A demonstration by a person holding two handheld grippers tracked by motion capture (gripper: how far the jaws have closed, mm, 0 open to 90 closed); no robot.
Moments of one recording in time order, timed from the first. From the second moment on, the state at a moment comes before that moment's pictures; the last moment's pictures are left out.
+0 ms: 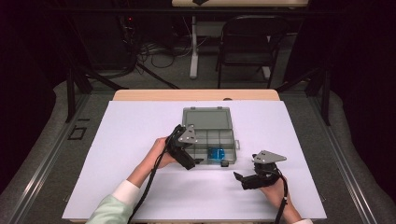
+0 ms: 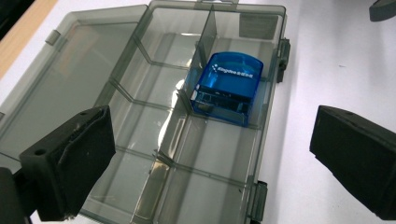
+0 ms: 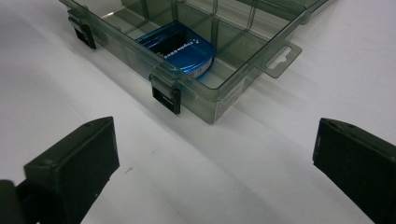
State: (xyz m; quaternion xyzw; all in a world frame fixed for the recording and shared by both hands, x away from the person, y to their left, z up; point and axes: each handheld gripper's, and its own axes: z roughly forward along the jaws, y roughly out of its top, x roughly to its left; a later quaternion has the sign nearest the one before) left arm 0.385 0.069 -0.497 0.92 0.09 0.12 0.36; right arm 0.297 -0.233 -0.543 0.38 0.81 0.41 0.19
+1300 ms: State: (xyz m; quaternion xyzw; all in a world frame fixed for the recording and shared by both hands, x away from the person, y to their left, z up) left arm 0.376 0.065 -0.519 0.93 0.08 0.11 0.33; right arm 0.297 -0.231 -0.545 0.37 0.81 0.41 0.19
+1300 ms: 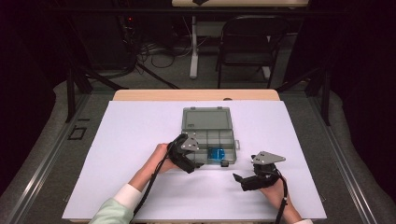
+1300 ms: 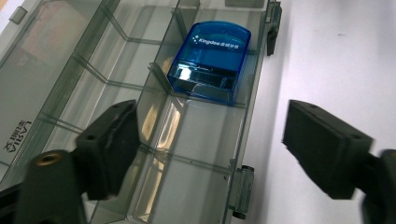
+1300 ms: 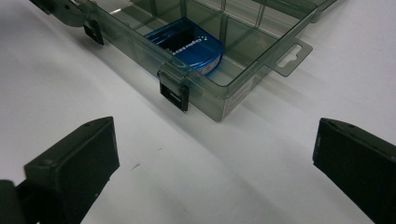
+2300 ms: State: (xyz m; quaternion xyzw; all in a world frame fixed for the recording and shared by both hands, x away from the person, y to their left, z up) left arm 0.368 0.051 -0.534 0.94 0.06 0.10 0.31; right arm 0.298 -0.230 -0.547 0.37 0.82 0.41 0.18
